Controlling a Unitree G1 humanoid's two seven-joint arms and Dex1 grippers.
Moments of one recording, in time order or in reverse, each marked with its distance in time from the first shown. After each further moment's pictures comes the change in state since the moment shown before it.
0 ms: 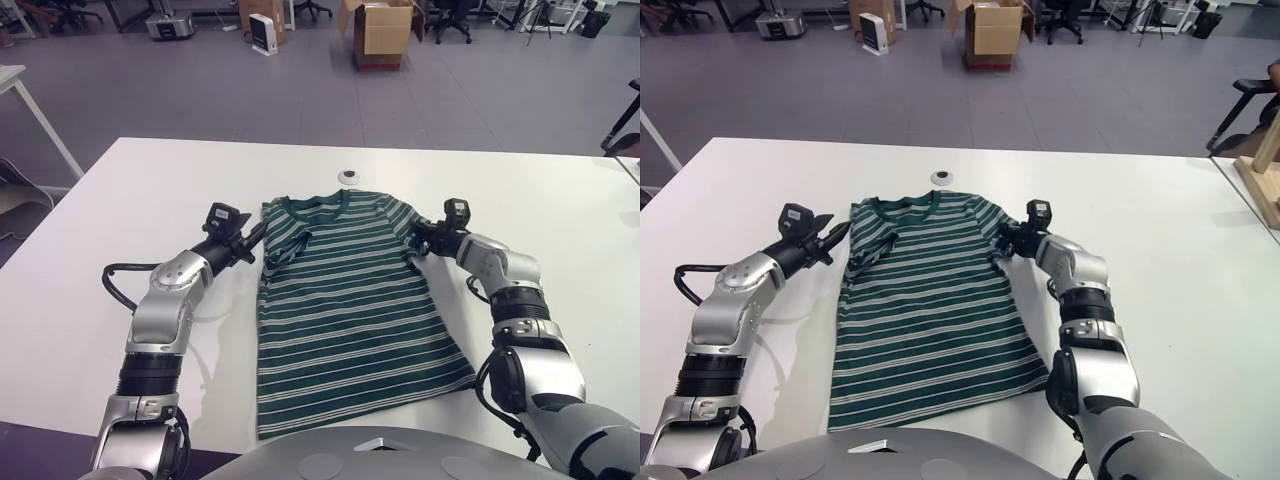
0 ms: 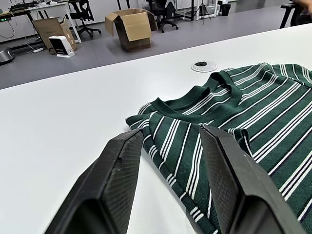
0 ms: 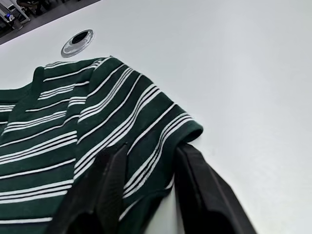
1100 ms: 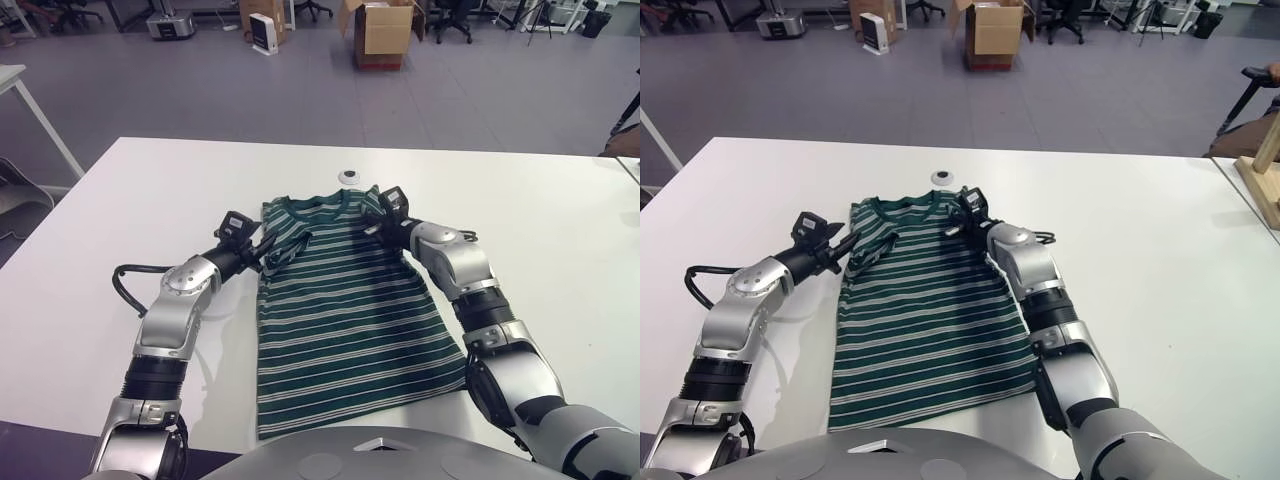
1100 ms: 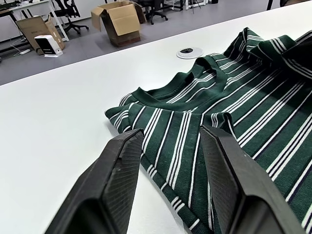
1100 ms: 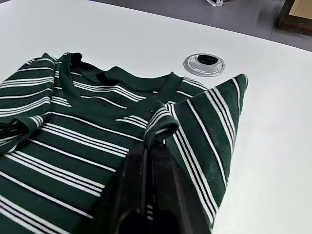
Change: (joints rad) left arm 0.019 0.009 -0.072 0.000 0.042 -0.026 -0.024; right arm 0.019 0.083 0.359 -0.266 -0.169 -0.033 0.066
